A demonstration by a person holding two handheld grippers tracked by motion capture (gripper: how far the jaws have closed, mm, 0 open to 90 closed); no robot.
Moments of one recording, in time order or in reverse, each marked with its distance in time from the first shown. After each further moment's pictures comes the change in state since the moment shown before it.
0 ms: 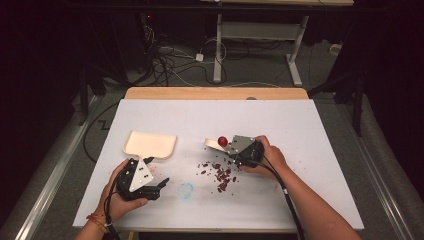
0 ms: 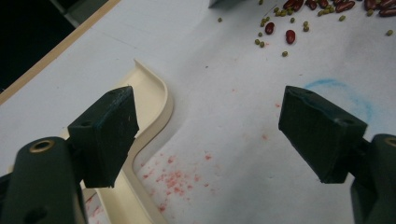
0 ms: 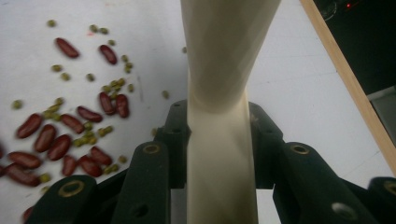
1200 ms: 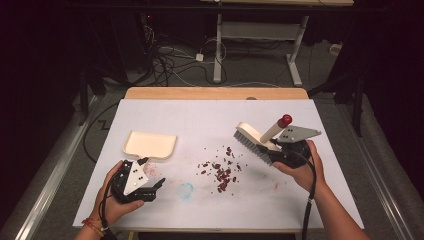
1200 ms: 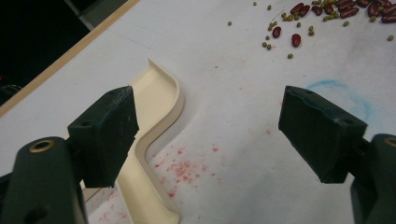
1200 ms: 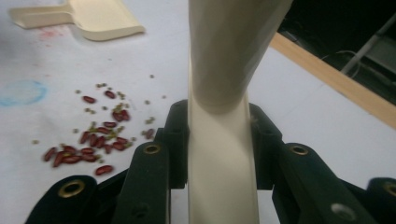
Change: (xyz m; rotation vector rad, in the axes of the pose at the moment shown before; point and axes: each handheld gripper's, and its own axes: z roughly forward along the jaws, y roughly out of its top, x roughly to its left) left arm 0.002 -0.004 -0.013 -0.025 0.031 -0.038; right arm -0.030 -0.047 -0.097 -0.158 -0.063 0.448
